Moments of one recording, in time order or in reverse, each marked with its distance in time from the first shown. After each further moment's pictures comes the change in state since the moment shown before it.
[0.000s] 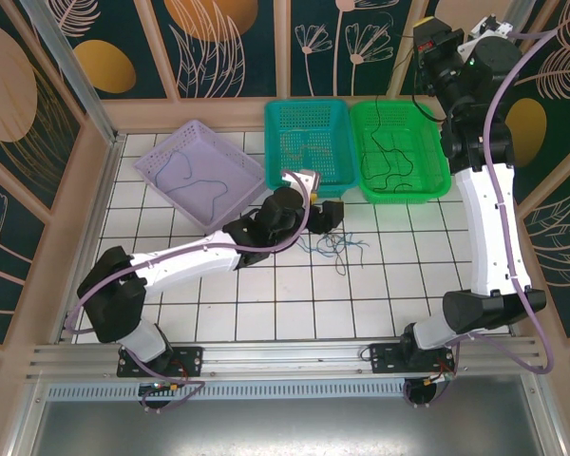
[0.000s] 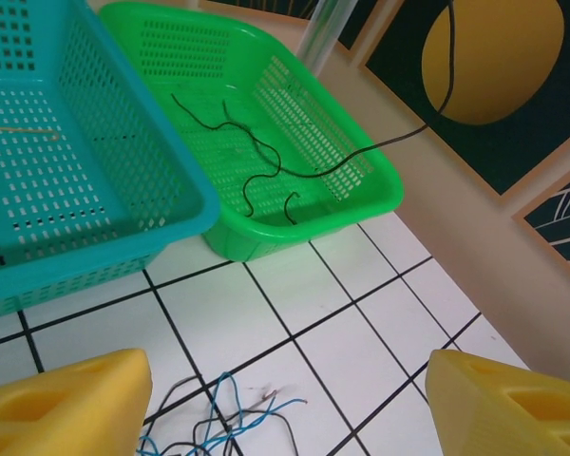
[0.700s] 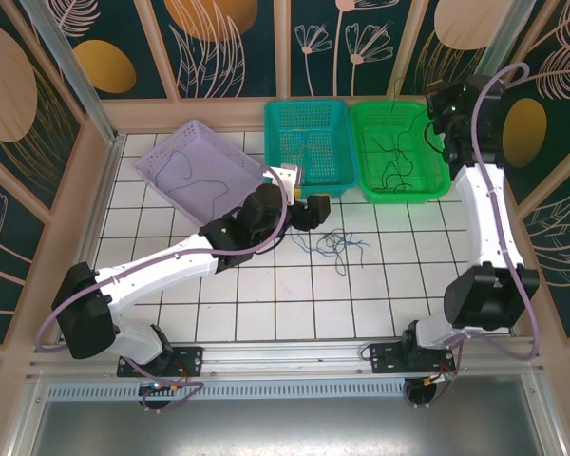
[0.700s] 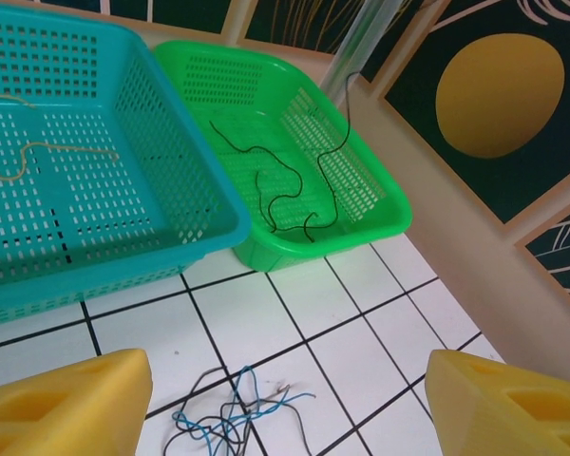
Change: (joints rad) left arm 0.000 -0.146 -0.001 -0.151 -0.065 -0.029; right arm -0.209 0.037 -0.381 0.035 -0.016 -0.036
